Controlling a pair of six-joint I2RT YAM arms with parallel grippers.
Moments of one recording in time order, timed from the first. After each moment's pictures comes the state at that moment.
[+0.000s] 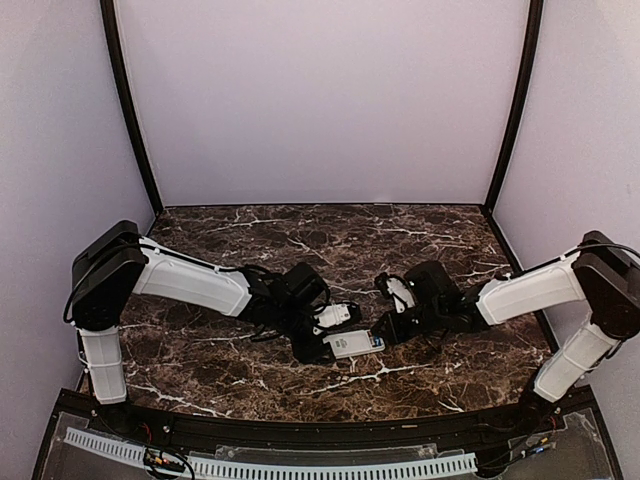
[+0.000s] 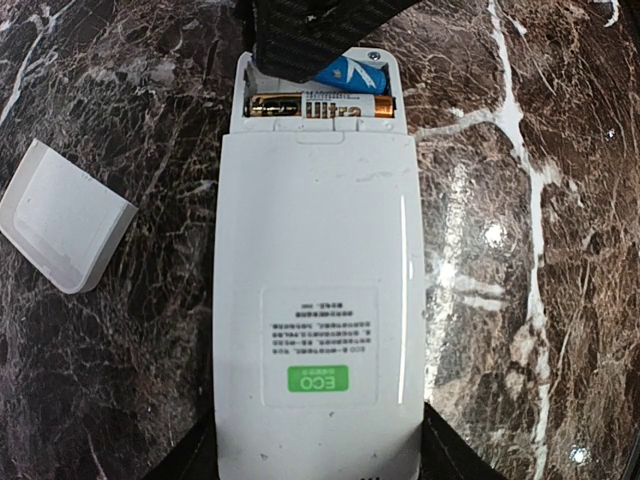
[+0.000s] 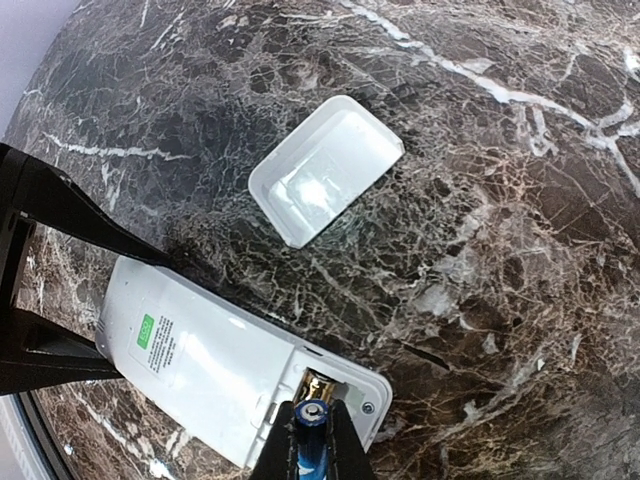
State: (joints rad) left arm -1.00 1.95 1.17 -0.27 0.21 0.26; right arm 0.80 1.56 0.63 0.09 -0.21 0.38
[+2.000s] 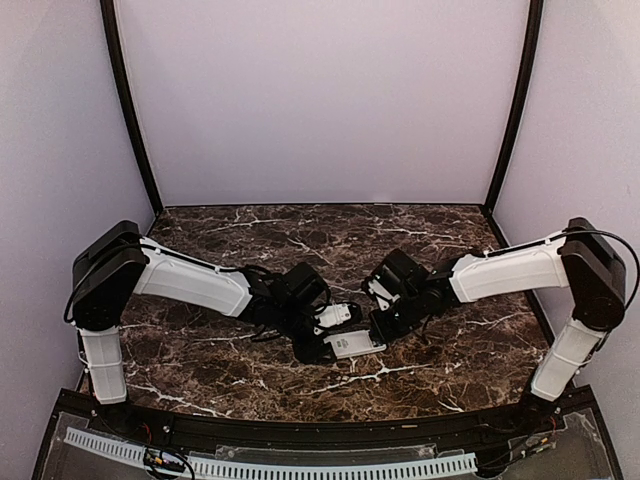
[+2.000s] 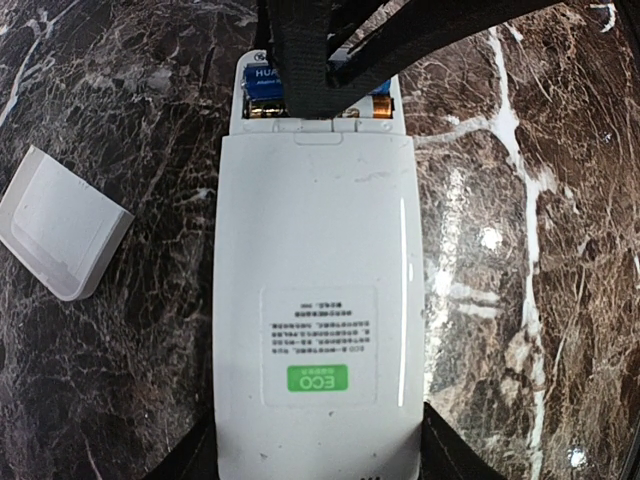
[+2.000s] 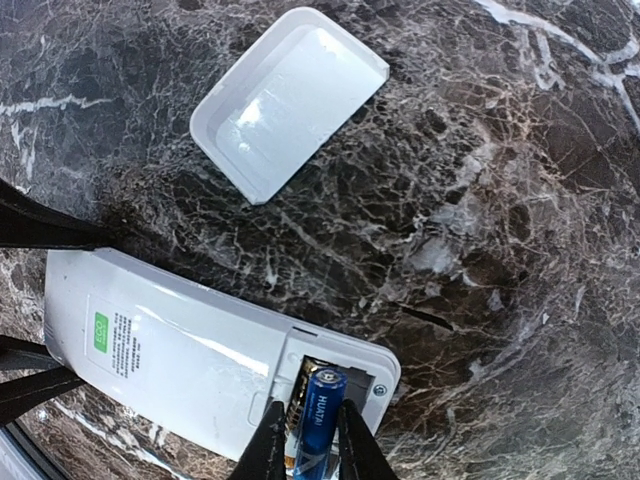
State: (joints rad) left arm -1.00 1.95 1.17 -0.26 0.21 0.25; right arm 0.88 1.68 0.95 -0.41 -0.06 0.42
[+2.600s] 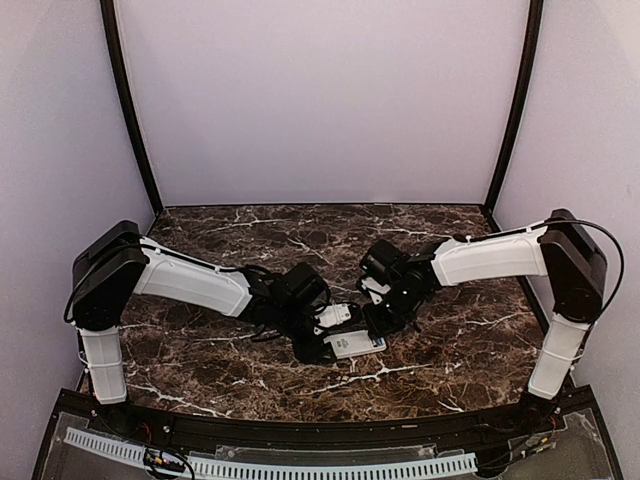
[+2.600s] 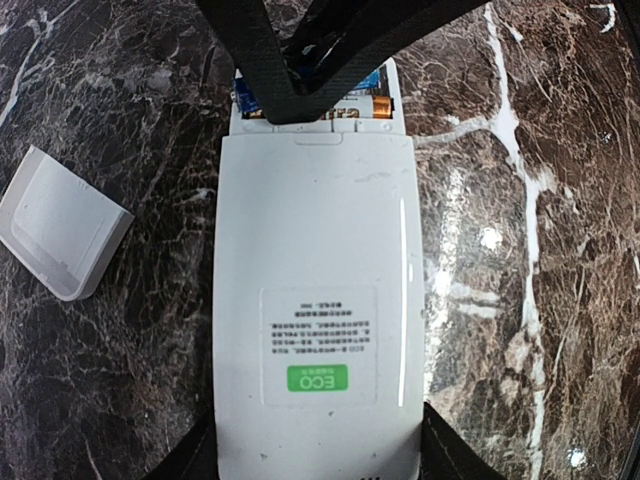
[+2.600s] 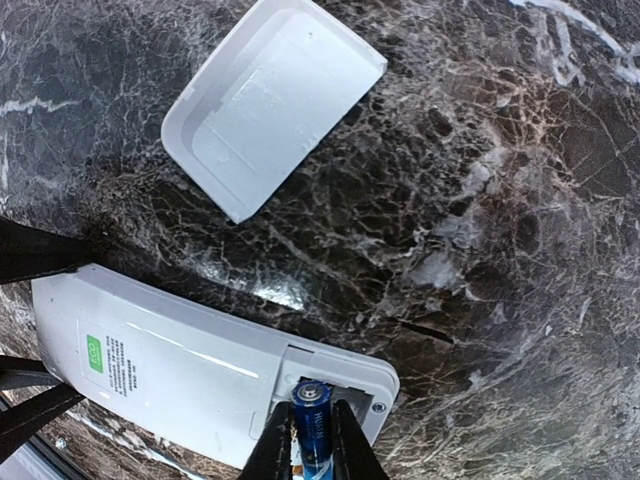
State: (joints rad) left arm -1.00 1.95 1.17 -0.26 0.21 0.25; right arm 0.86 1.80 1.13 -0.62 -0.11 0.42
